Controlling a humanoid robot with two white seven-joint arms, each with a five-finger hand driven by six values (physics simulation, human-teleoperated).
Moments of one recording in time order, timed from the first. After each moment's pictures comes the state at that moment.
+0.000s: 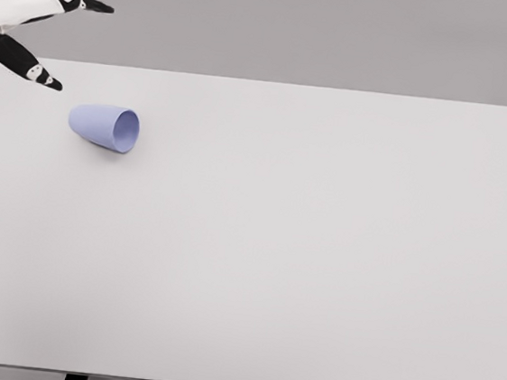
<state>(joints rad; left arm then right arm) -0.82 0.95 -0.60 -1.46 0.05 -0.17 -0.60 -0.01 0.00 -0.08 -0.01 0.07 -0.06 0.07</state>
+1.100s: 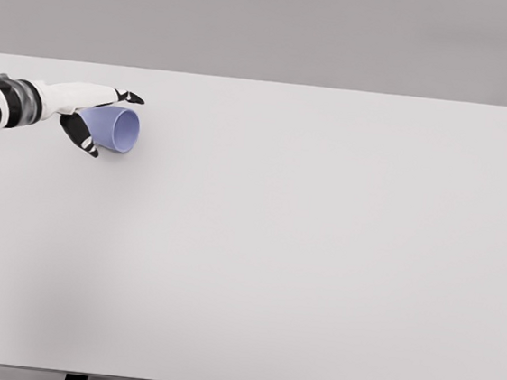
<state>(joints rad) -0.89 0.77 -0.96 -1.26 -0.16 0.02 -0.50 -0.01 0.00 -0.08 -0.01 0.07 -0.06 0.07</state>
